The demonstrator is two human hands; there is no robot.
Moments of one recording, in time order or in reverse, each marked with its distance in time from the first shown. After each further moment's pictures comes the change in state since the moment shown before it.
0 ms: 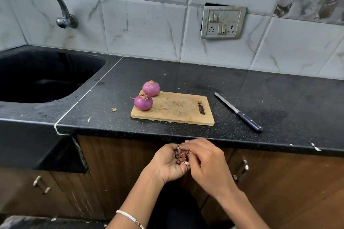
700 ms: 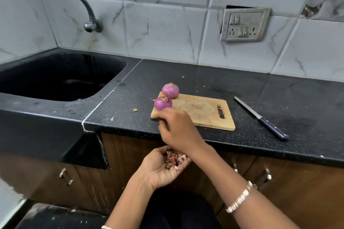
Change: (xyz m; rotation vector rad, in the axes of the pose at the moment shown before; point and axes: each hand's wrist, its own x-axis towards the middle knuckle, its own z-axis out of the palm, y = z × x) left_hand -0.058 0.031 -0.024 -0.046 0.084 0.162; right_hand 0.112 -0.066 0.054 0.174 -0.185 -0.128
